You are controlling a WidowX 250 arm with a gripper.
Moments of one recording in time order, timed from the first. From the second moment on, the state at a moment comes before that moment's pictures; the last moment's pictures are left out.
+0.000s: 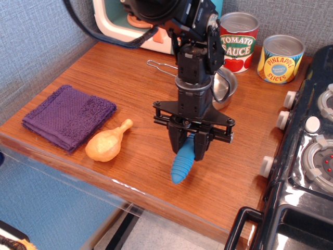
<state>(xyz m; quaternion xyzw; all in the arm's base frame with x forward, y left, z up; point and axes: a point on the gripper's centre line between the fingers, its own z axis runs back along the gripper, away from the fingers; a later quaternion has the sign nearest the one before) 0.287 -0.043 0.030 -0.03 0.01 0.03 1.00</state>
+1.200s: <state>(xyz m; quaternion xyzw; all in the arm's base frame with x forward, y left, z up) 0.263 -0.021 0.076 -0.03 -0.04 -0.01 1.00</state>
